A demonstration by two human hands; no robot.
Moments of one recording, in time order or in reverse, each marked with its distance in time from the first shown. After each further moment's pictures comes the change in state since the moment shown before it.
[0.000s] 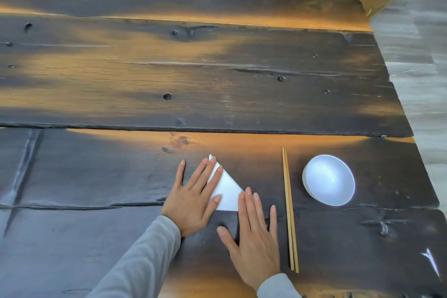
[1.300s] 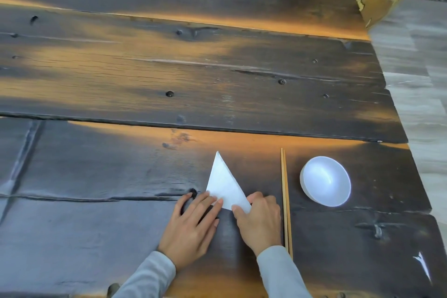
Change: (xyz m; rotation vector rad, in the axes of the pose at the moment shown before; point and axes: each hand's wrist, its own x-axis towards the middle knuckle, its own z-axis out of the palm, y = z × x) left_hand -0.054 0.034 0.040 -0.194 0.457 0.079; right_hand 0.038 -0.007 -0.050 0.356 -0.092 0.434
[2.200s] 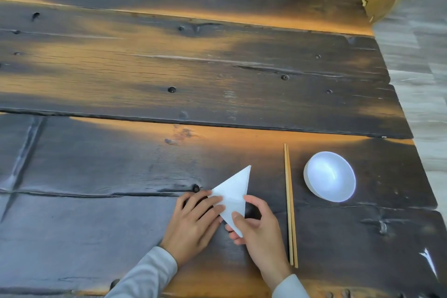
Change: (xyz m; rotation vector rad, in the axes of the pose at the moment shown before) left_hand 0.007 0.001 -0.011 -0.097 0.064 0.015; right_hand -0.036 0.014 0.002 0.837 -0.242 0.074
